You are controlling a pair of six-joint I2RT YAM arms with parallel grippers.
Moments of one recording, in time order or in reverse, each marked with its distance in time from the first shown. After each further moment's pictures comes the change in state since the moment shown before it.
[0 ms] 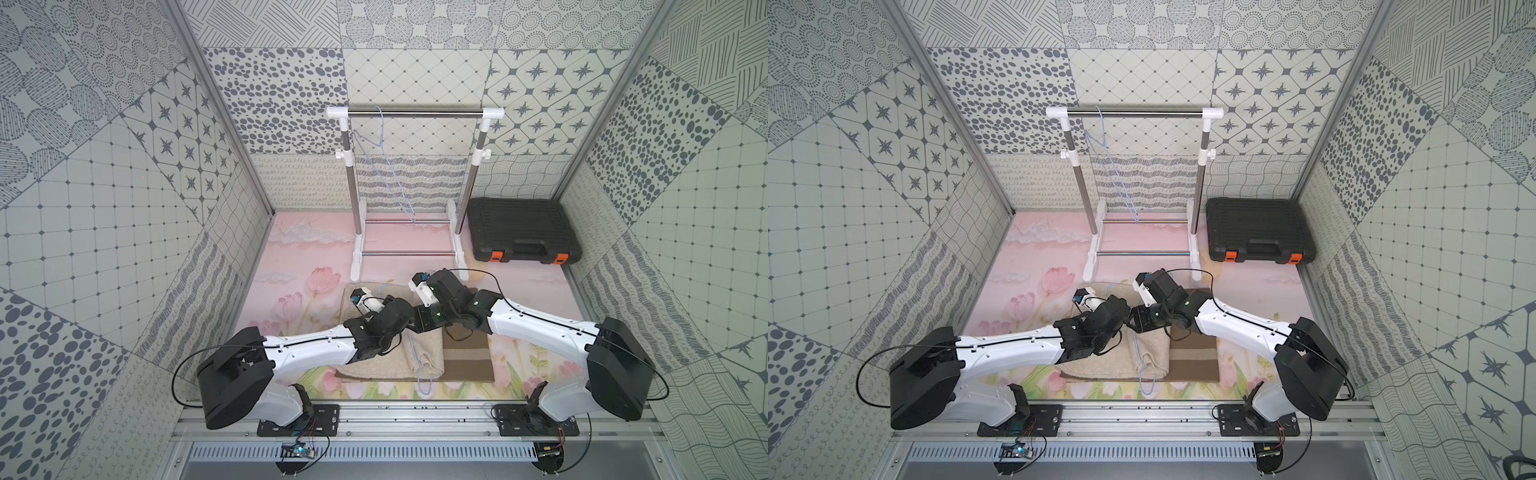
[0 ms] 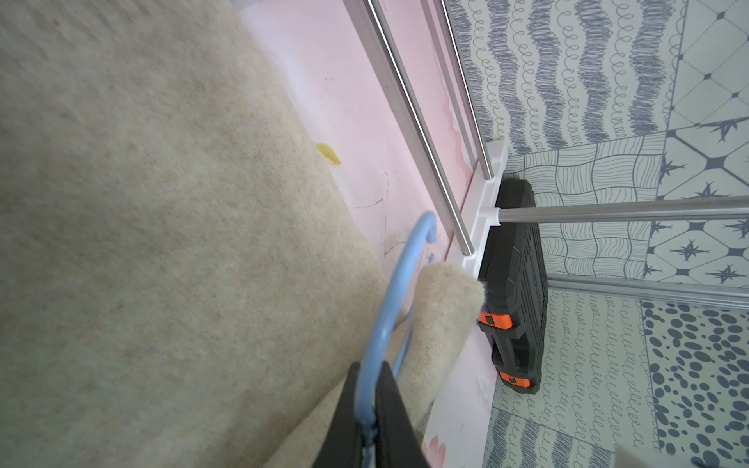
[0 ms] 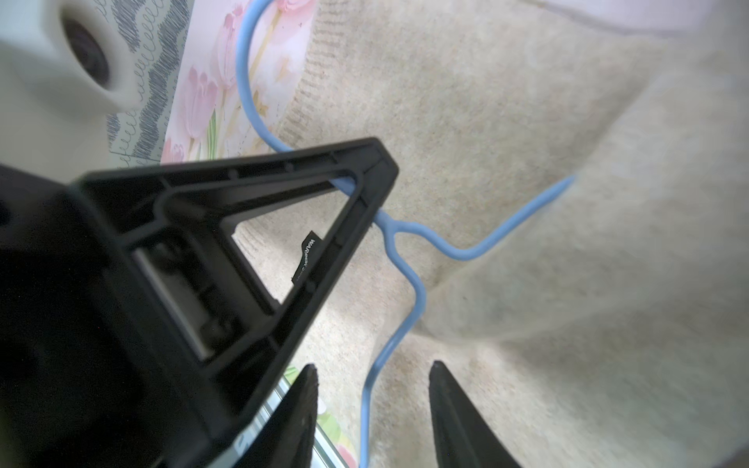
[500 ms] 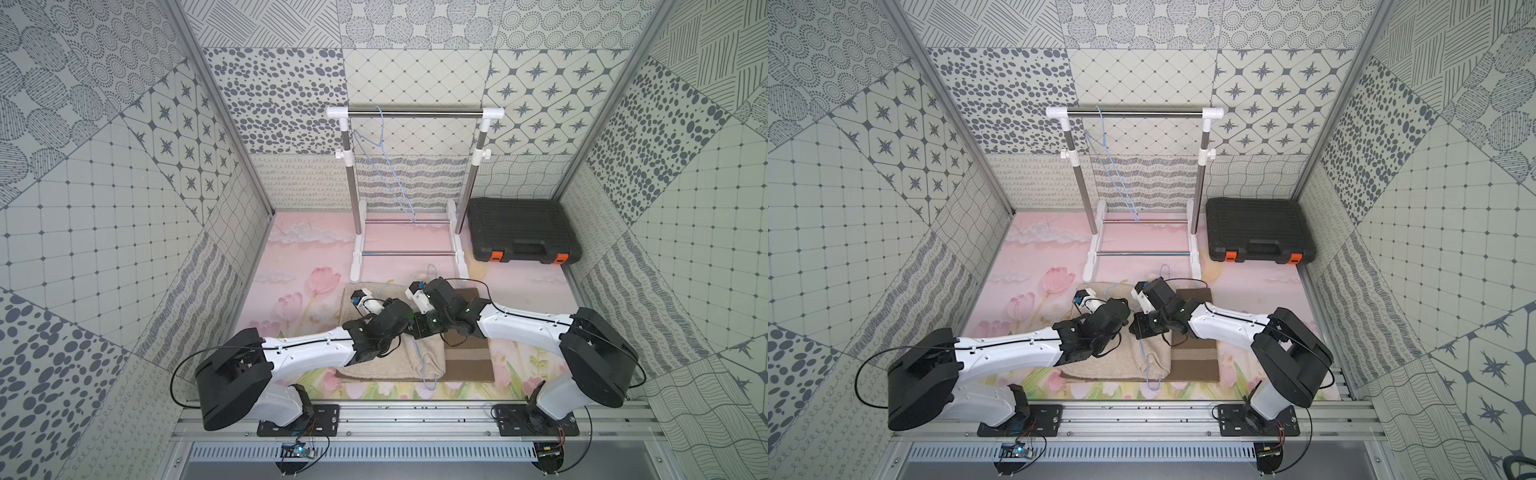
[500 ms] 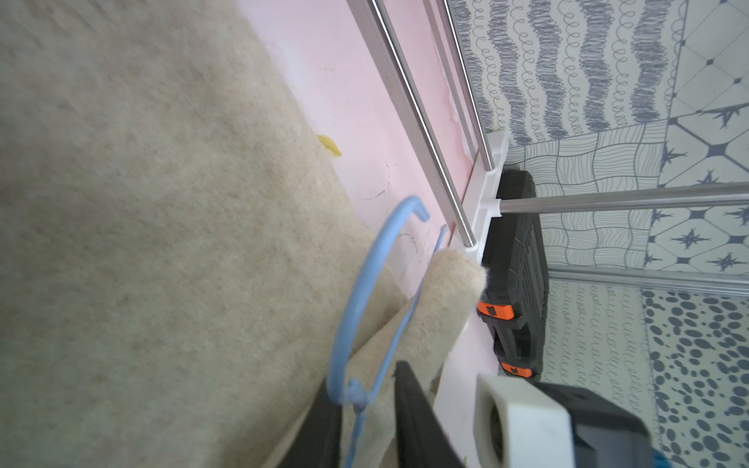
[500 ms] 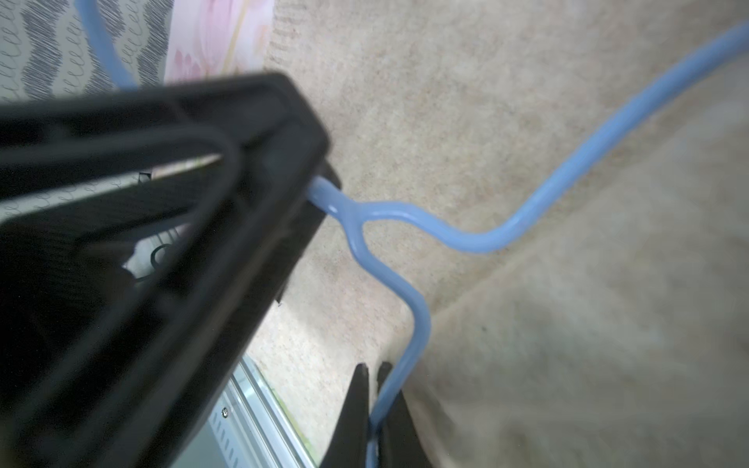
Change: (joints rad) left arm -0.005 -0.028 -0.034 0.025 0.016 0.010; right arm -0.044 0.073 -0.164 0.277 -0.073 0.047
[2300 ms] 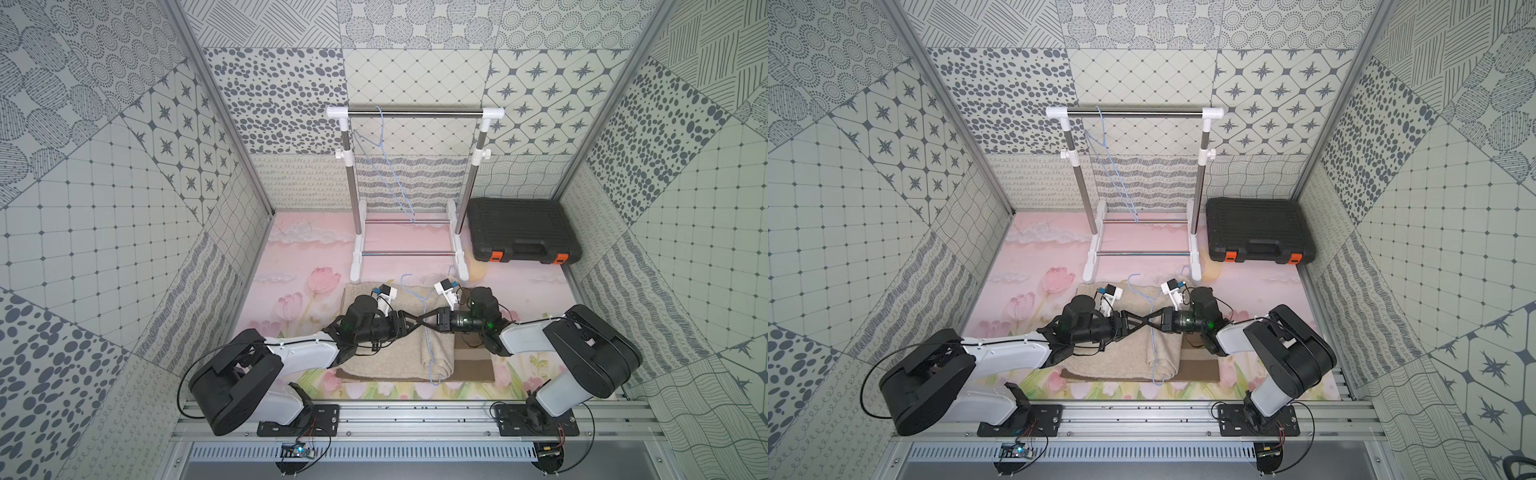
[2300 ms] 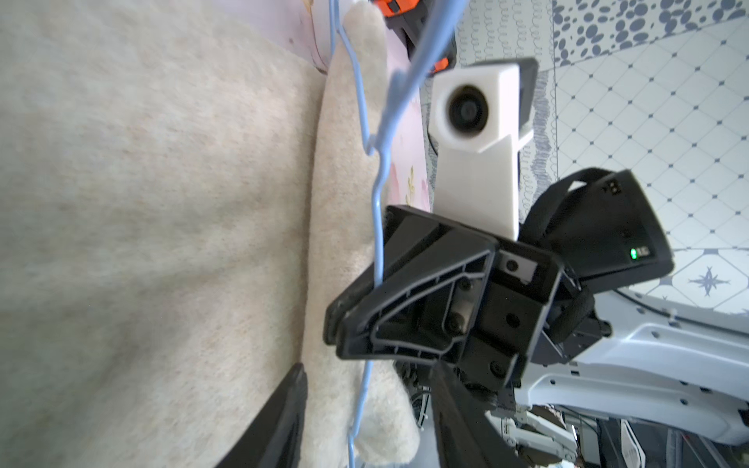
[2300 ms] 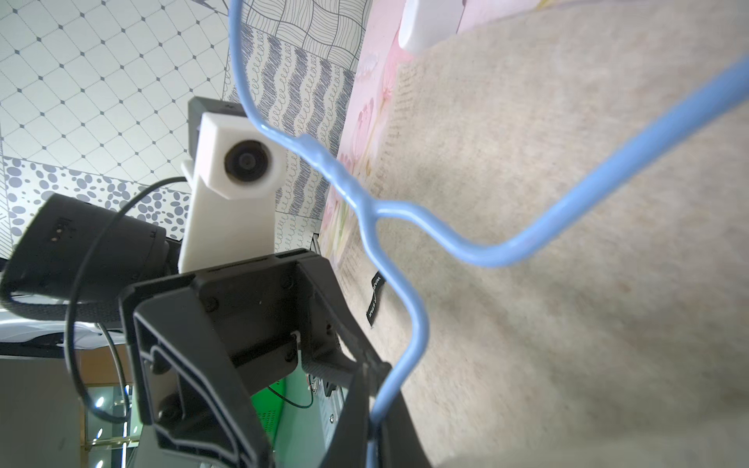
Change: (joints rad) left arm 0.261 0.011 -0.241 0.509 1.093 0.607; right arm -0.258 0.022 -0.387 0.897 -0.412 0.327
